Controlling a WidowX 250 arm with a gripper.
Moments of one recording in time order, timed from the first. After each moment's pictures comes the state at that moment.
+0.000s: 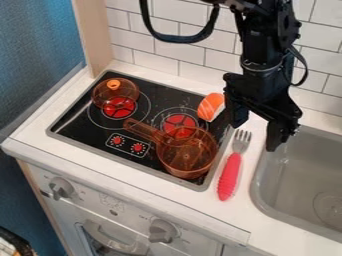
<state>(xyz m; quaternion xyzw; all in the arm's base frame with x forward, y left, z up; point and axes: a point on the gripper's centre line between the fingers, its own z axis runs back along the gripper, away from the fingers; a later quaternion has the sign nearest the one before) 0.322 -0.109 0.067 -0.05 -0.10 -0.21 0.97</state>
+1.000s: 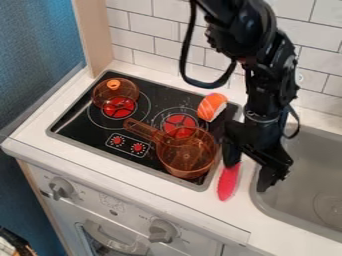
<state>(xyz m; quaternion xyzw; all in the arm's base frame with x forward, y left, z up) 0.314 -0.114 -0.009 -0.02 -0.01 -0.20 0.98</state>
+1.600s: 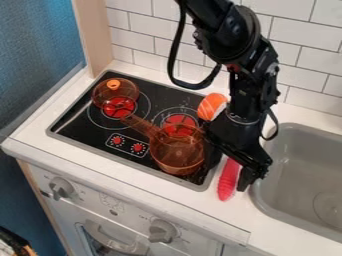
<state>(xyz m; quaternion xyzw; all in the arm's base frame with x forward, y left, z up) 0.310 -0.085 -0.015 0.01 0.00 -0.15 0.99</state>
